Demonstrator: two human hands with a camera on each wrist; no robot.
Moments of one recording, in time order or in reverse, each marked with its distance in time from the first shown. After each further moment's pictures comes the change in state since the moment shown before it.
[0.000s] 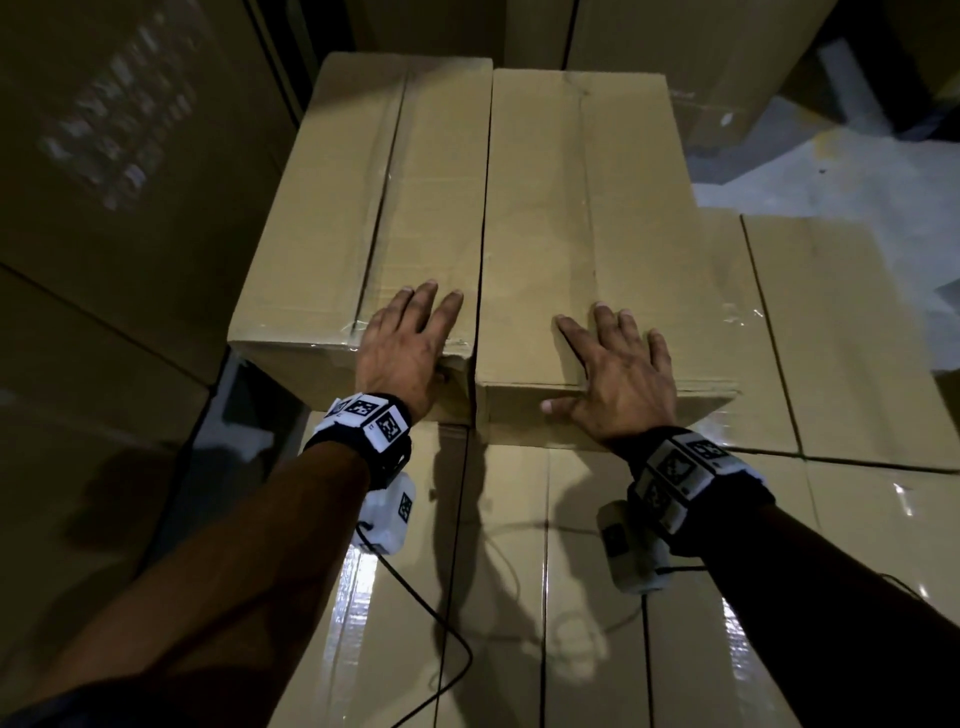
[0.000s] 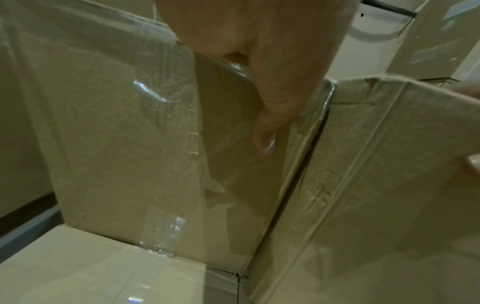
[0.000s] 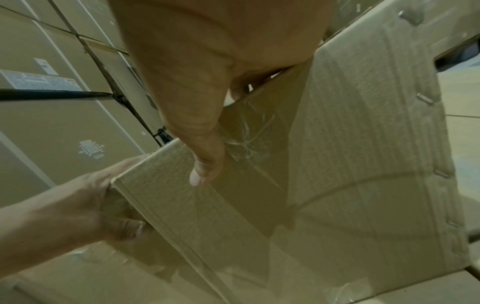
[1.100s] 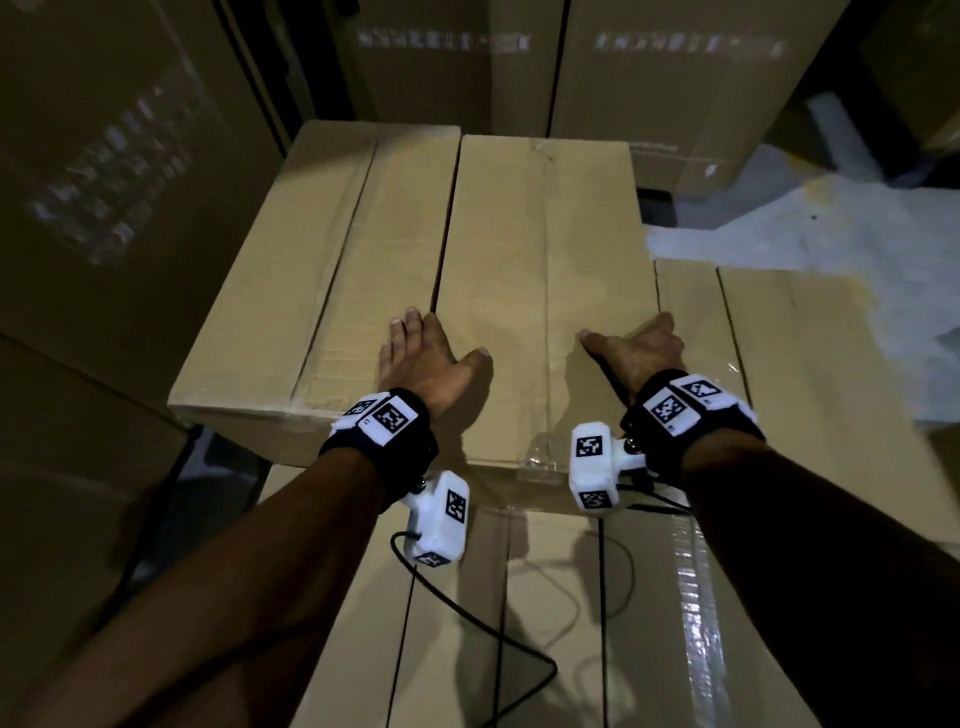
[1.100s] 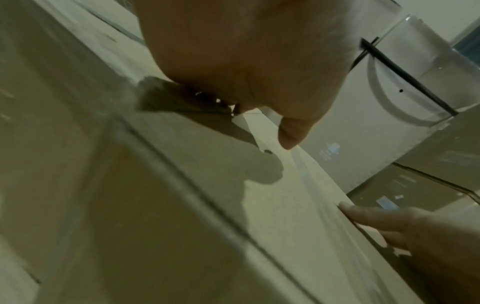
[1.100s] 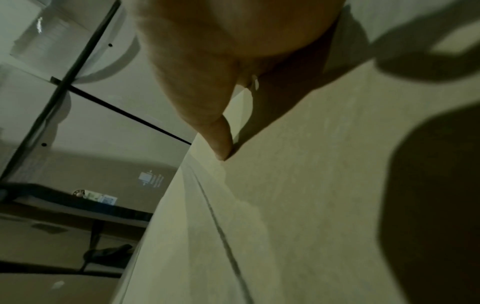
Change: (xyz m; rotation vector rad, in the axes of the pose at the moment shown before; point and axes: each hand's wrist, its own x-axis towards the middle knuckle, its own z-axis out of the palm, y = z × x) left_hand 0.069 0.083 -0.048 -0.461 -0.225 -0.374; right_hand 0.102 0.085 -0.045 0.814 0.041 0.635
